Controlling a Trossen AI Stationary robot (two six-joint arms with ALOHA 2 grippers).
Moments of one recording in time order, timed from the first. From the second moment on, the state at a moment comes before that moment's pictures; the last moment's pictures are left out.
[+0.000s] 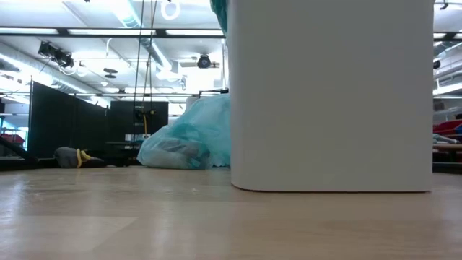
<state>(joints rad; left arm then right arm) -0.45 1.61 1.44 -0.63 -0.78 -0.11 0.44 1.07 1.14 -0.92 0.47 0.64</state>
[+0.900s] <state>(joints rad) -0.40 1.55 1.32 -0.62 -0.71 -0.13 0.45 0.96 1.14 -0.82 0.47 0.60</state>
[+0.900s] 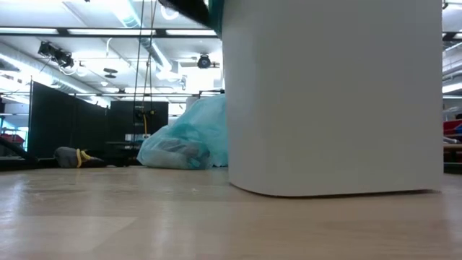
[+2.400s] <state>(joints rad) -0.57 1.36 1.33 -0.55 -0.57 -0.48 0.47 1.00 1.12 -0.80 0.44 0.66</state>
